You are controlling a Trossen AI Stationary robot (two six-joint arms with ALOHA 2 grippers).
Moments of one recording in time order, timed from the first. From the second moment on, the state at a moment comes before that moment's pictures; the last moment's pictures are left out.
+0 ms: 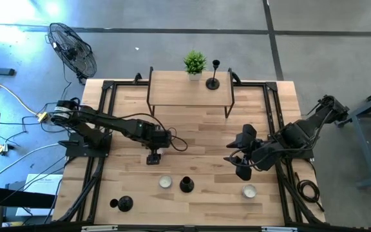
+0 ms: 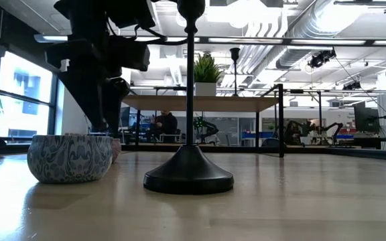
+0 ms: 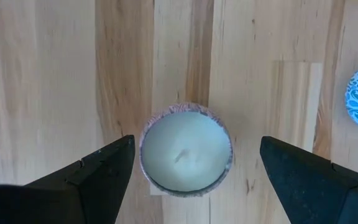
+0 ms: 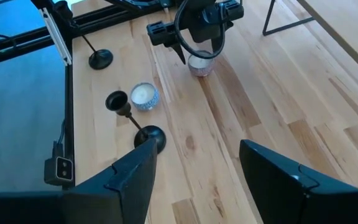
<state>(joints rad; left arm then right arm) -0.10 1.54 1.00 -0.70 -0.01 -0.13 0.58 1.29 1.41 -0.95 0.50 0.74</state>
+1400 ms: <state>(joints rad) -0.10 1.68 1.00 -0.70 -0.02 -0.11 0.58 1.29 1.41 -0.95 0.49 0.72</state>
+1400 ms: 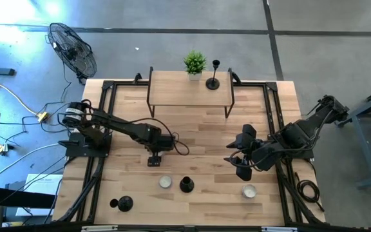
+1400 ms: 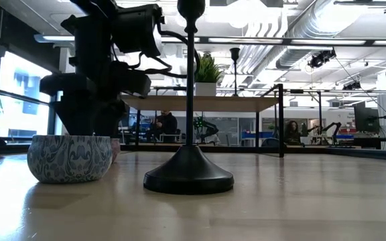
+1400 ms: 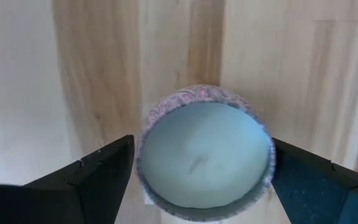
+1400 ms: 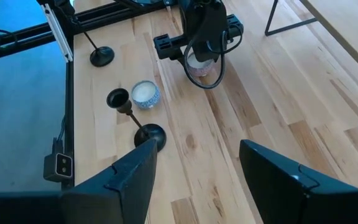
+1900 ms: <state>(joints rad) -0.08 1.68 1.00 -0.70 -0.04 -0.17 0.58 1.29 1.41 -0.95 0.50 0.72</state>
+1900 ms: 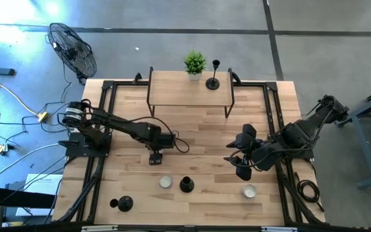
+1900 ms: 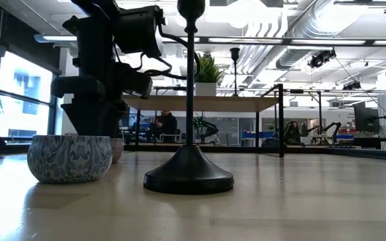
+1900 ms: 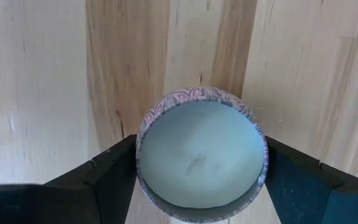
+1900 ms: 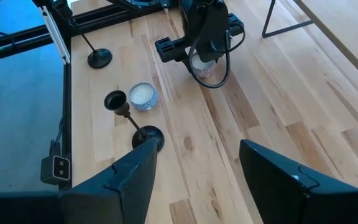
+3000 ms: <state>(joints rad) -0.09 1.67 1.60 -1.29 -0.19 -0.21 0.59 1.22 1.41 -0.57 0.42 0.39</state>
